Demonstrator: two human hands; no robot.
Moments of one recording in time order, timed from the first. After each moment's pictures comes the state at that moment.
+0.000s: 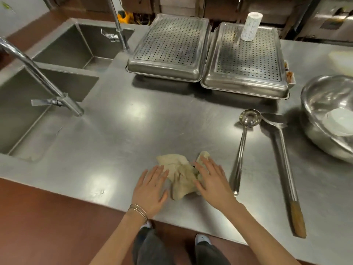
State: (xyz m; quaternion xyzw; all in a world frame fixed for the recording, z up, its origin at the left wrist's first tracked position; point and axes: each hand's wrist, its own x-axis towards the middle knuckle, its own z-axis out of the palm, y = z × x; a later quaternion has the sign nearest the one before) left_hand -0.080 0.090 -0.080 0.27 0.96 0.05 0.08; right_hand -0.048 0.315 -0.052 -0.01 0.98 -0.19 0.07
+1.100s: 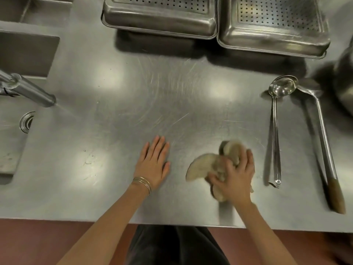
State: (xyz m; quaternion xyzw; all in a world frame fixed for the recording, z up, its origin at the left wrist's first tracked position) left_hand -0.210 0.023 -0.168 0.36 0.93 0.06 0.09; right_hand -0.078 0.250 -0.134 0.21 0.97 -0.09 -0.06
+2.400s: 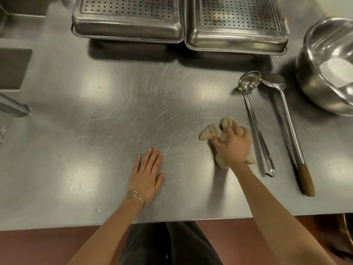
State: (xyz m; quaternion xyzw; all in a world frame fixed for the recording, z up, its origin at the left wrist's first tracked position) left_hand -0.158 0.055 -0.165 0.37 0.92 0.07 0.10; right_hand -0.112 0.347 -0.125 0.35 0.93 -0.11 -0.02
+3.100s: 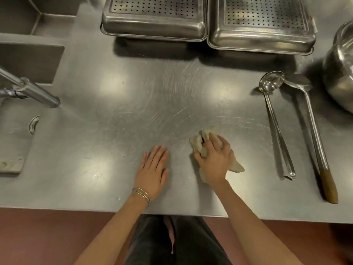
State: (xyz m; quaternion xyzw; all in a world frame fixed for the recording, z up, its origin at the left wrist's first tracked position) left_hand -0.164 0.023 -0.148 0.35 0.93 0.07 0.10; right_hand -0.119 0.230 -0.130 0.26 0.96 -0.13 -0.06
